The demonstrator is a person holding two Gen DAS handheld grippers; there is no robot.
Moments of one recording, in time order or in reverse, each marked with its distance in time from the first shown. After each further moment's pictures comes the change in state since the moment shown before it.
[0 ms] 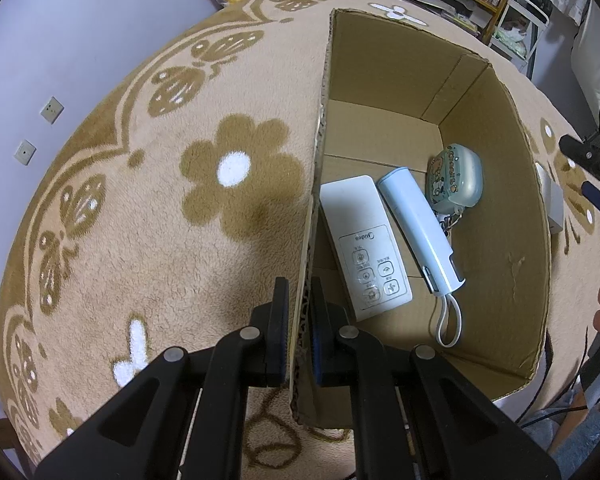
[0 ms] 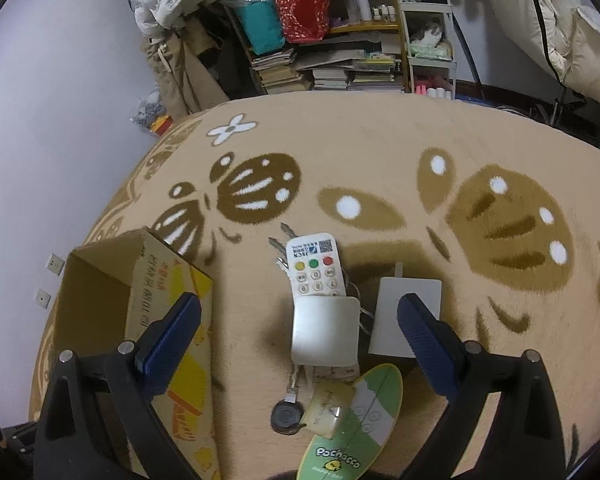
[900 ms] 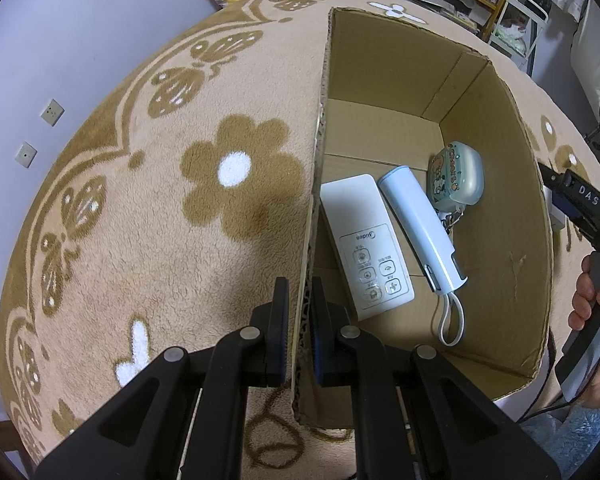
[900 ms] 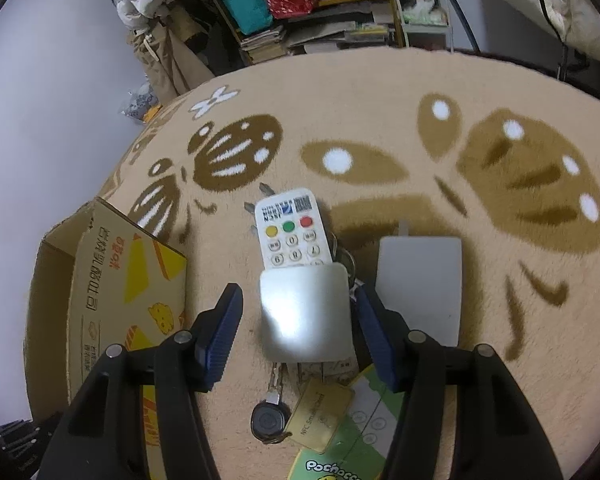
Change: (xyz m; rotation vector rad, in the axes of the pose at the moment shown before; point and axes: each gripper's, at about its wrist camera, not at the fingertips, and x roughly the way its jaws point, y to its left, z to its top) left arm 0.001 0.000 0.001 0.010 0.002 0.008; right arm 0.043 -0.022 -0.021 0.069 0.065 0.028
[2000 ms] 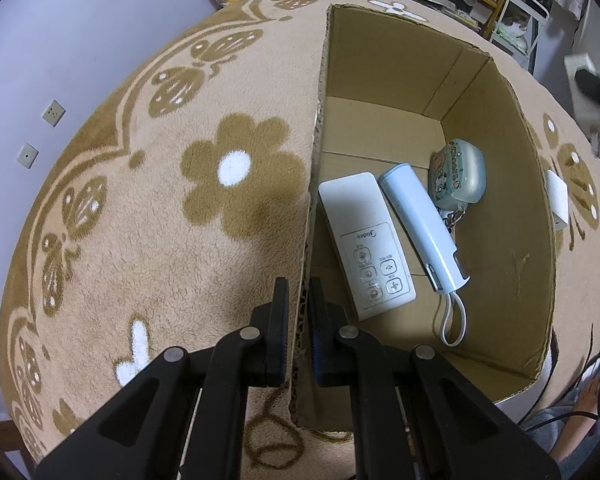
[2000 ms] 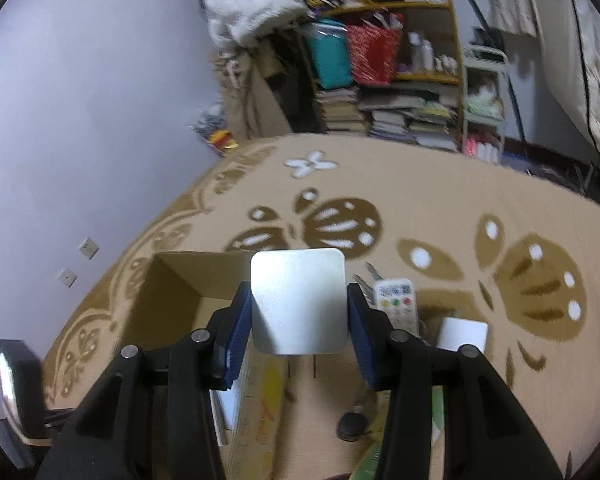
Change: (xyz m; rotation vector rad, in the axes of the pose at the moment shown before) left arm 0.001 -0.002 0.000 0.002 0.002 0.008; right arm -0.089 0.102 0.013 -0.255 -0.188 0.097
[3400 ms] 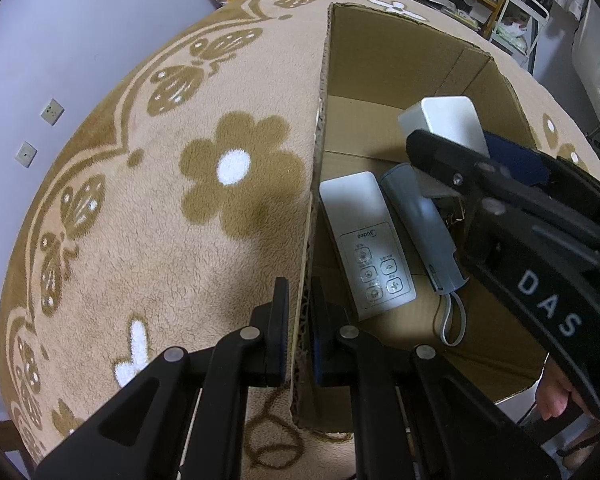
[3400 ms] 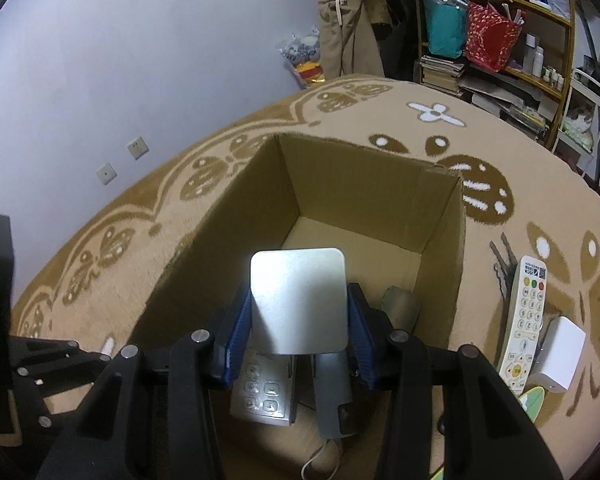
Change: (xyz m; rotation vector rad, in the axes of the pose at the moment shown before) left arm 0.001 0.003 0.000 -0.003 0.004 -0.009; right arm 0.064 0.092 -0.057 -0.275 0.202 0.146
